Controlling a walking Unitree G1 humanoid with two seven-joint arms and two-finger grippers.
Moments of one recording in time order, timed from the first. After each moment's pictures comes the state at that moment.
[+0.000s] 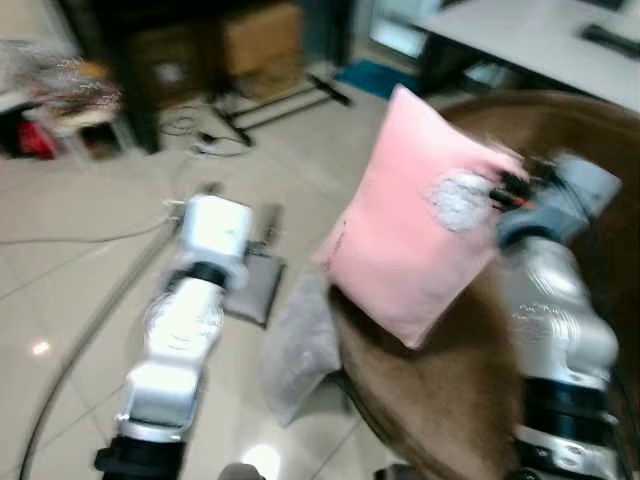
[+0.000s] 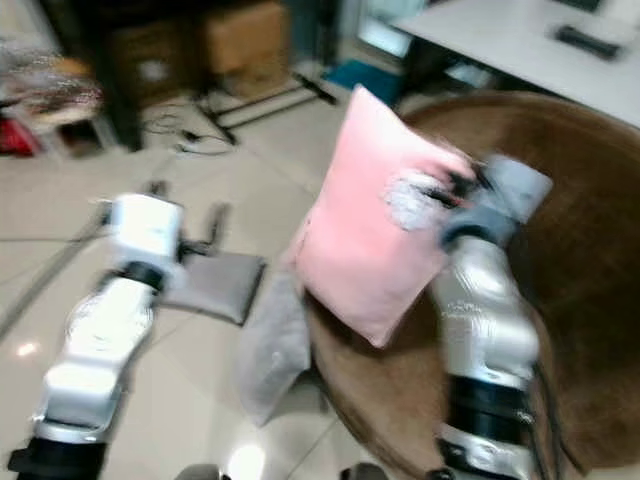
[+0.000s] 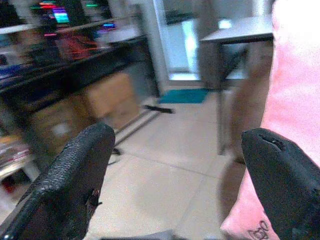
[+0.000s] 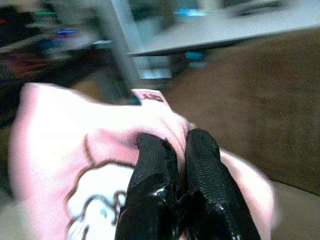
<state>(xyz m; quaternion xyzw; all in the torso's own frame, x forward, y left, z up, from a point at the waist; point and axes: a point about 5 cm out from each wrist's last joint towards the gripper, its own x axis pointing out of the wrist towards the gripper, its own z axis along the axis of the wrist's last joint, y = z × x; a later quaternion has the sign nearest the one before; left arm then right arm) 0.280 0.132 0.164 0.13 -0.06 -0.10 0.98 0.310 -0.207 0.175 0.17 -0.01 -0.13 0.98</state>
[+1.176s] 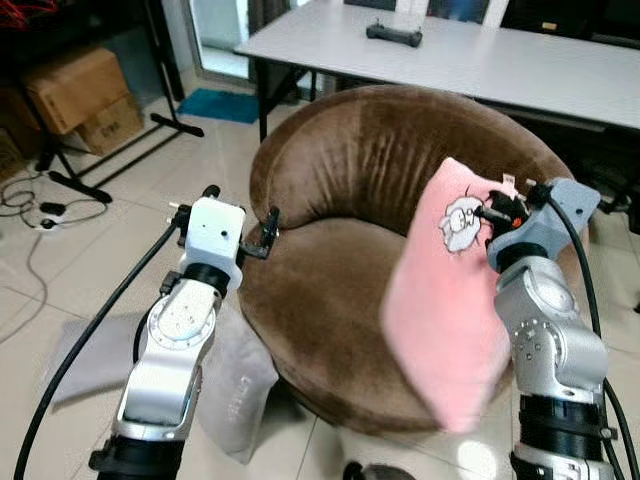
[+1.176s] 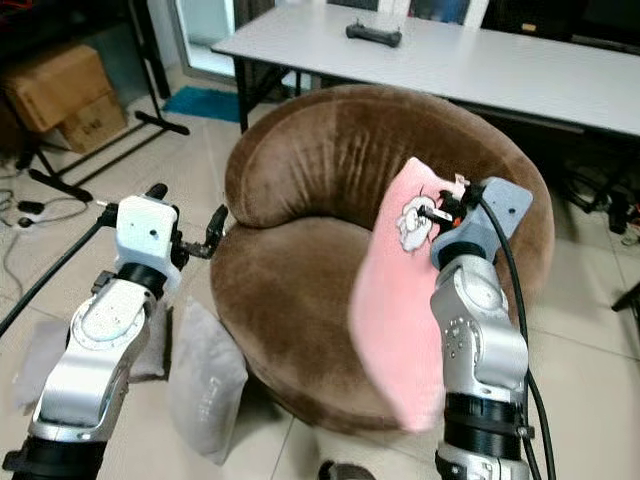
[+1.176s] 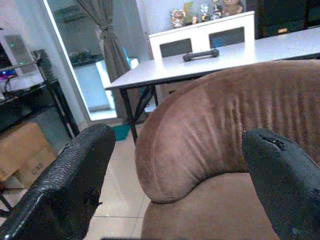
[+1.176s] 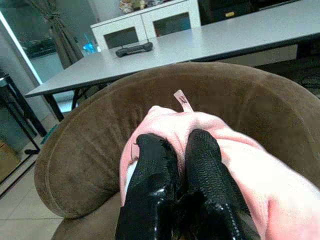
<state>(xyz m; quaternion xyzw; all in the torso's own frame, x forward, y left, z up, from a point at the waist) 0.281 0.145 0.162 0.12 -0.06 -0.08 0.99 0.306 -0.191 0.165 0.15 0.01 -0.10 0.98</state>
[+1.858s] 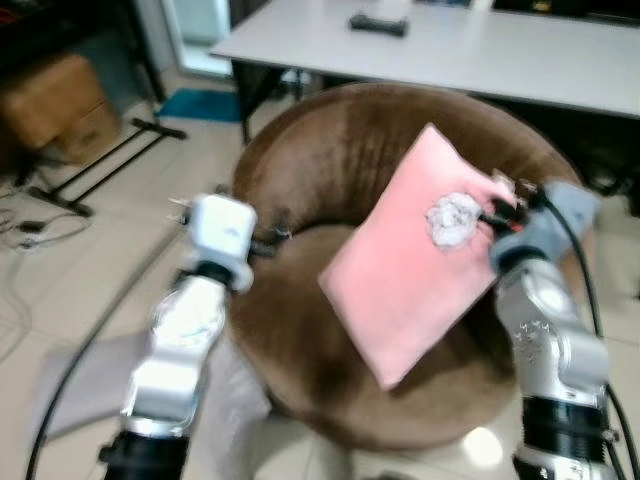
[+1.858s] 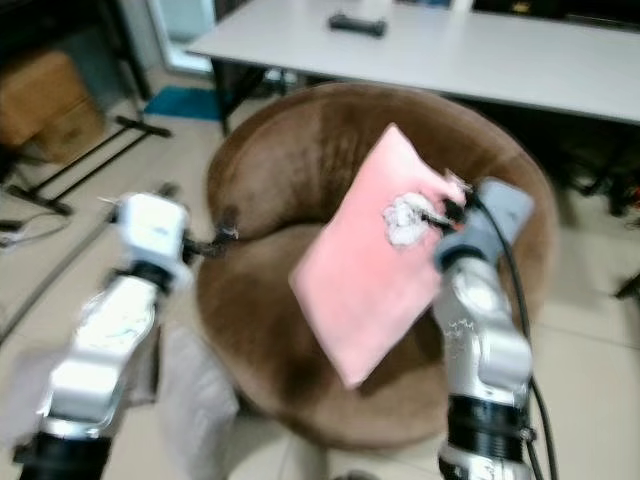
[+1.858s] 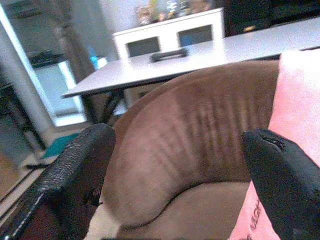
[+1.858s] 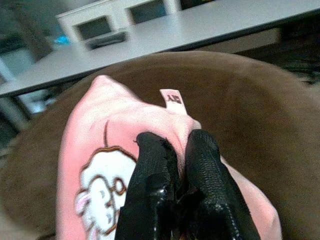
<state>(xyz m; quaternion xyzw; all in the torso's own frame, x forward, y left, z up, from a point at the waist) 0.283 0.133 0.160 0.12 -0.05 -0.11 0.99 0.304 -0.198 0.157 0.15 0.03 -0.11 0.98</state>
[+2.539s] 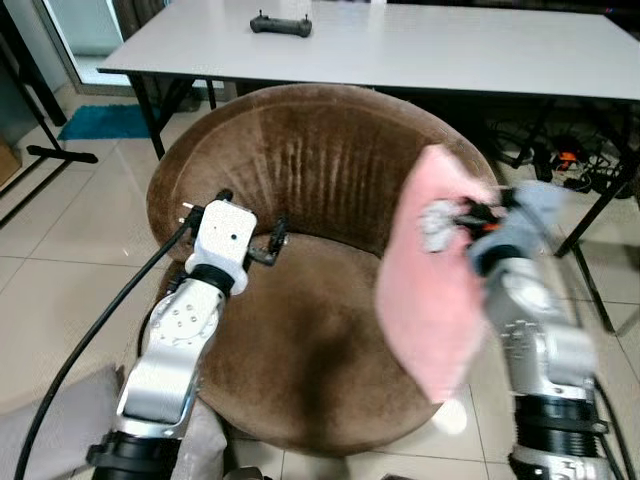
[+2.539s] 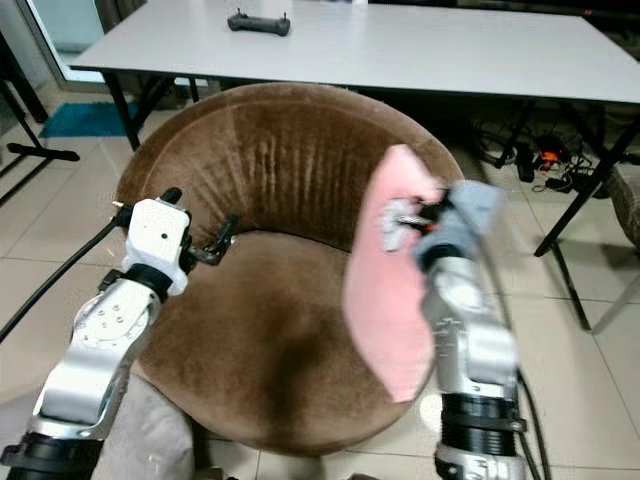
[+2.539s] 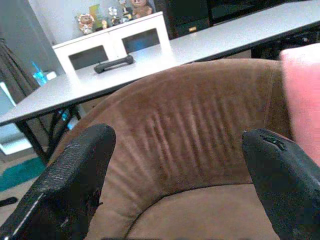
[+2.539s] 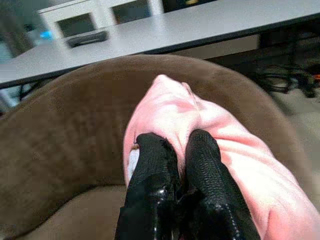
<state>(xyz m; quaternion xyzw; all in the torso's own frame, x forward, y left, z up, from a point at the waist) 0.282 0.142 0.156 0.15 -0.04 -0.13 0.98 0.310 -0.168 0.154 0.12 0.05 -0.03 0.99</state>
